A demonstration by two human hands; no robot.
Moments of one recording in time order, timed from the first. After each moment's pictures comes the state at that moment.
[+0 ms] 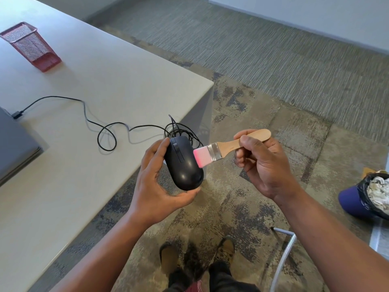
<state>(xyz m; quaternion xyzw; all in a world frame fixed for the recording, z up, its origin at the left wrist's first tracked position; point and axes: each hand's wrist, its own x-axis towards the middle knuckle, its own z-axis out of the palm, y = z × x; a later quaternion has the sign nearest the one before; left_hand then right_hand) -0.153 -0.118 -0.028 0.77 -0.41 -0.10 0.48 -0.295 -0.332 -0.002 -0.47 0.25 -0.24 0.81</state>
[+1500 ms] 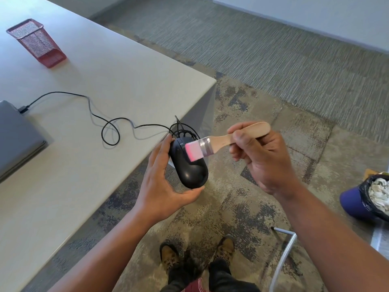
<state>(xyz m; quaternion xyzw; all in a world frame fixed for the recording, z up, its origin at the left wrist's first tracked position) -0.163 -0.118 -0.026 0.81 -0.39 -0.12 0.42 -0.296 -0.322 0.012 -0.59 0.15 -0.27 0.74</state>
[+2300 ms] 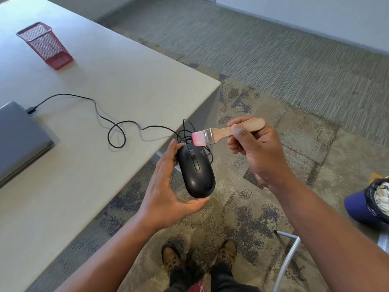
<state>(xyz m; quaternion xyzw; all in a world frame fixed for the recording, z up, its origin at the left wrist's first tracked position) -0.168 -0.112 -0.036 0.76 -0.42 -0.15 0.47 -0.272 -0.327 0.008 -0.60 0.23 -0.27 0.71</state>
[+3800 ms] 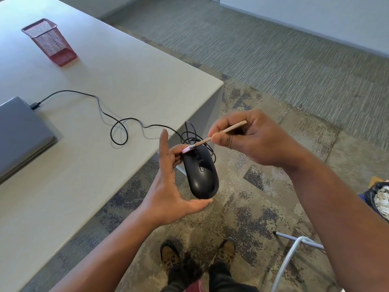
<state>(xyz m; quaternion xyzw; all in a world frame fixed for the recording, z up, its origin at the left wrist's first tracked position) -0.167 -0.115 -0.028 0.74 -0.42 -0.20 0.49 -0.260 -0.343 0.054 -0.80 0.05 -0.08 0.60</state>
